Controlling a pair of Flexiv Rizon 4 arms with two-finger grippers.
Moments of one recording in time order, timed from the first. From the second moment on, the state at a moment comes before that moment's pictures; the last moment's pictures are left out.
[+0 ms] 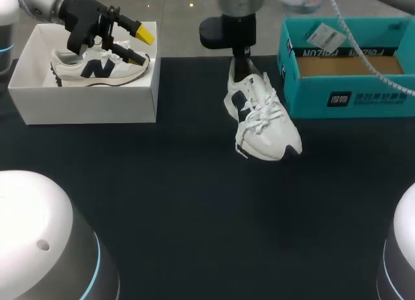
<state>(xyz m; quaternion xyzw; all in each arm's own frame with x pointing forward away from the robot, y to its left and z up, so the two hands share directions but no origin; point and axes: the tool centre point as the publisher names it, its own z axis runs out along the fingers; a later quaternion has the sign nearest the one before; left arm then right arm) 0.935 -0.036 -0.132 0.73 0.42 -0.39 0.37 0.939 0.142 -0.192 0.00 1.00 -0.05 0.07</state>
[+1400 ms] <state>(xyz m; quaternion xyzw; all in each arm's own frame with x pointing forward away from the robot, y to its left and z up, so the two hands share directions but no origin) 0.935 -0.035 -0.132 0.73 0.42 -0.39 0.37 0.971 -0.002 -0.121 0.03 0.99 -0.07 0.13</state>
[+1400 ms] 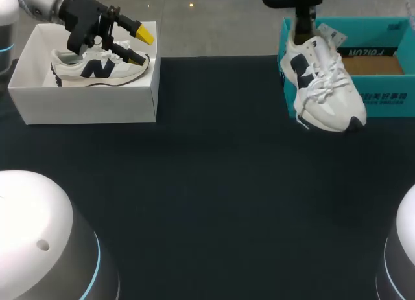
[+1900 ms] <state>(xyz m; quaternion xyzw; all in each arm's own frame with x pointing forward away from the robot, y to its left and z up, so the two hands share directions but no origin) 0.935 -0.036 -0.132 0.73 0.42 -0.39 0.37 0.988 -0.112 -0.122 0.03 0.99 -0.07 0.14</state>
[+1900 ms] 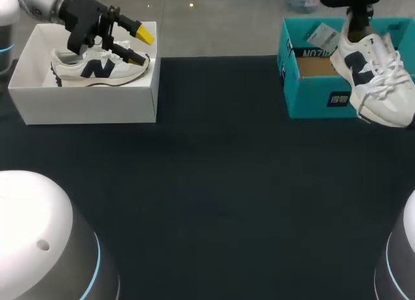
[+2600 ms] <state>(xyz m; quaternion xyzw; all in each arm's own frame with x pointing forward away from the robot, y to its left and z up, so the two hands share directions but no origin) 0.935 -0.035 -0.132 0.73 0.42 -0.39 0.37 0.995 -0.140 -0.126 0.06 0.99 -0.05 0.13</state>
